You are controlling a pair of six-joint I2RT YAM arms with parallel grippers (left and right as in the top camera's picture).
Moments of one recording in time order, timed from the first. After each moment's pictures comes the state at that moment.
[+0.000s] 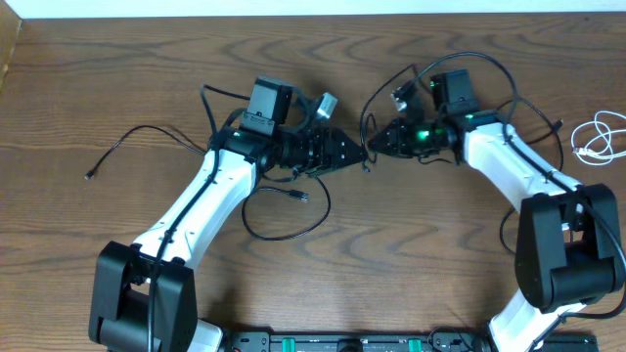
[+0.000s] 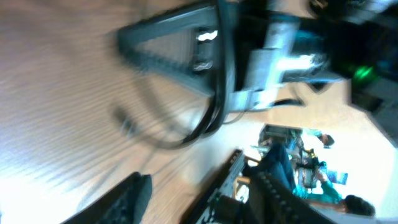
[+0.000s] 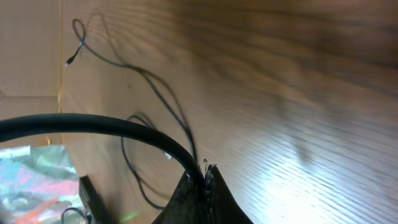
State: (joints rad) left arm -0.35 1.63 1.14 -0.47 0.92 -0.56; right arm 0.21 1.86 1.20 -0.44 -0.77 0.29
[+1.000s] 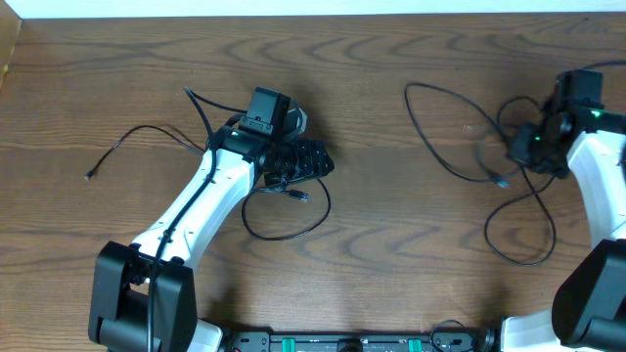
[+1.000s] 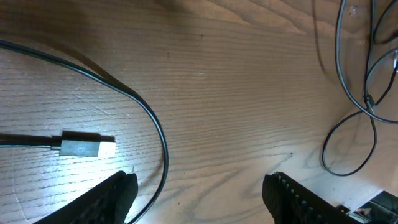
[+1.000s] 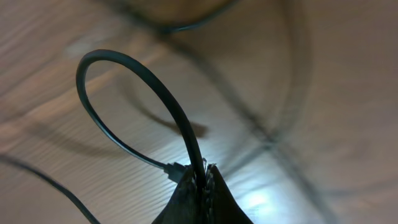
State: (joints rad) left arm -0.34 1.63 1.14 -0.69 0.45 -0.51; right arm -0.22 1.65 1.25 -0.89 0.06 0.32
